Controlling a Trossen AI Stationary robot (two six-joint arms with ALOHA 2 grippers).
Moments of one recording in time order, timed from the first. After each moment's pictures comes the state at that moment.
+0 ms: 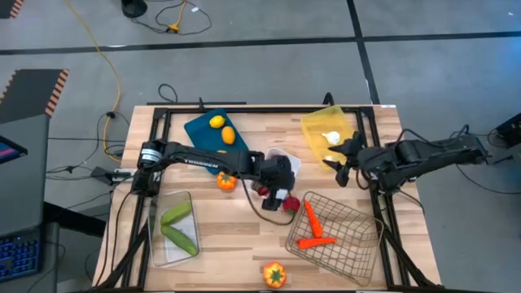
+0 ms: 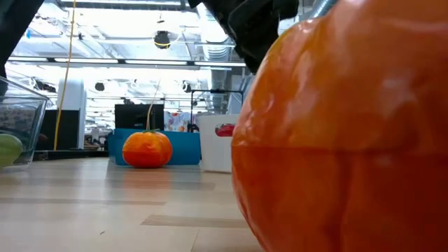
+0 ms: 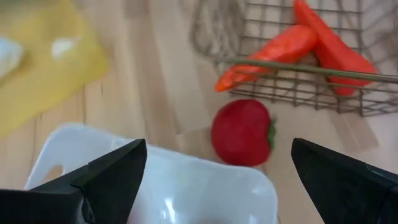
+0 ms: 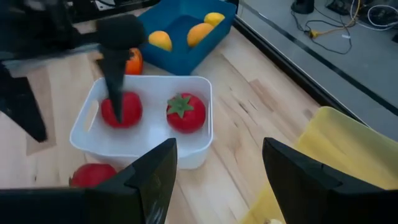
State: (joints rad) left arm -0.04 2.02 1.71 -0.56 0.05 0.19; right arm 0.19 0.73 0.77 -0.68 0.55 0.38
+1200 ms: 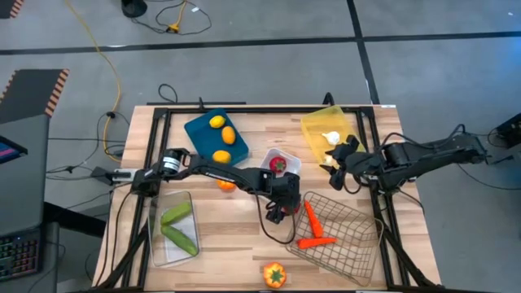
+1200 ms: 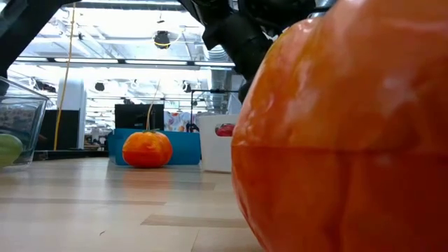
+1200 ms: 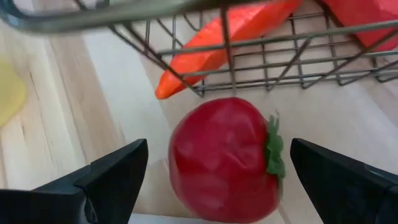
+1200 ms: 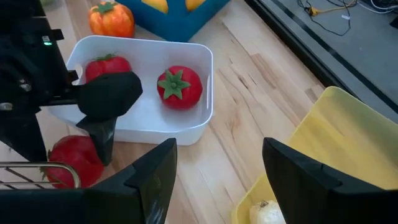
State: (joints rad) left arm -0.09 2.23 1.71 -0.39 0.05 0.39; right arm 0.17 0.83 0.76 -0.72 0.52 0.38
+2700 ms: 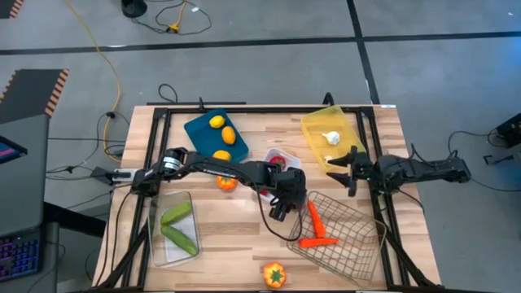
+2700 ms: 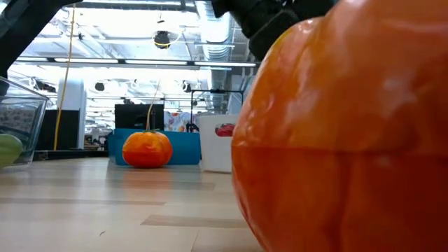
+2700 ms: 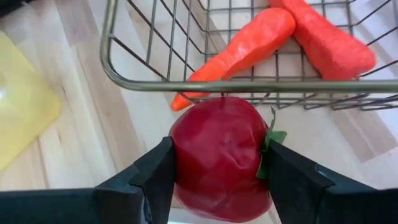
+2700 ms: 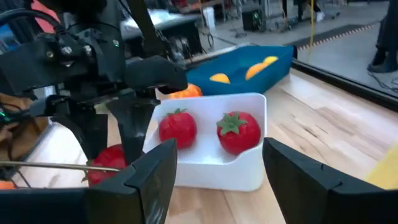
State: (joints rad) left arm -0.09 2.23 1.94 -0.63 0.07 0.36; right arm 0.11 0.05 0.12 -0.21 0.30 0.26
